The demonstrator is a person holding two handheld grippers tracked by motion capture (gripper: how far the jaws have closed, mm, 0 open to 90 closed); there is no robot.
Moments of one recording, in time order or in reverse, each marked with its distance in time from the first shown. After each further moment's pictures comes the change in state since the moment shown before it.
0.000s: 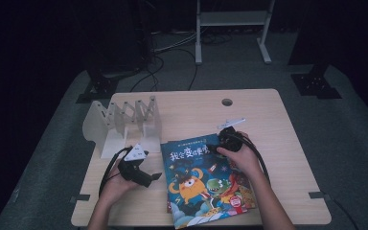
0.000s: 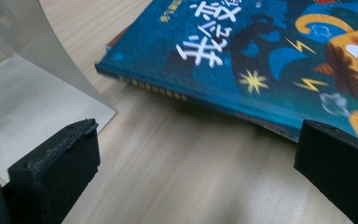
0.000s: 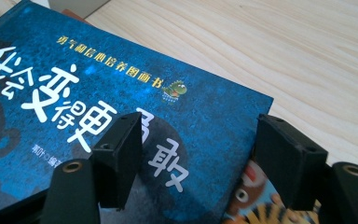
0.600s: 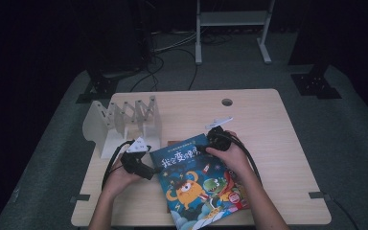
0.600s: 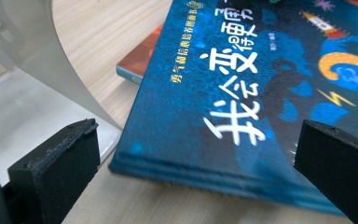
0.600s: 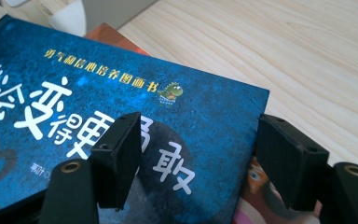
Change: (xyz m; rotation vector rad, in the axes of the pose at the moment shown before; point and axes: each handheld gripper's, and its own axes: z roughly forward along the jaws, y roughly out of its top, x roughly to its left) left arm 0.013 0.010 0.011 -0.007 -0.030 -0.028; right arm 0.023 0.017 0.020 0.005 0.063 -0.041
